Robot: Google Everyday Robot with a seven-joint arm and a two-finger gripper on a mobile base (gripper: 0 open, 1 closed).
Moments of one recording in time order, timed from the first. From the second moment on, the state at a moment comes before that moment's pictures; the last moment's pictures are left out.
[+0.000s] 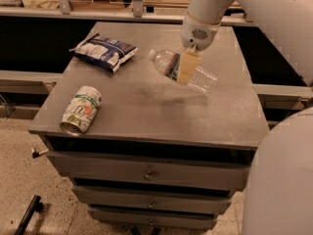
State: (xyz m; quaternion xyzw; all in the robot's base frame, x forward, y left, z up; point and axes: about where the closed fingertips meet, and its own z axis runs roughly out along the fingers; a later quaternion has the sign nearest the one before) arm 0.613 -0.079 0.882 -0.64 0.76 0.07 0.09
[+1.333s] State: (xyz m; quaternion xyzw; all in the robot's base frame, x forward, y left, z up) arm 0.606 -0.059 0.863 -0.65 0.75 0.07 0.07
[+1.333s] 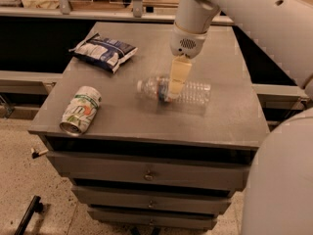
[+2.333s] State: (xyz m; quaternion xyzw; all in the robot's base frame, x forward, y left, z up) arm 0.610 -0.054 0.879 -0.66 0.74 0.06 0.11
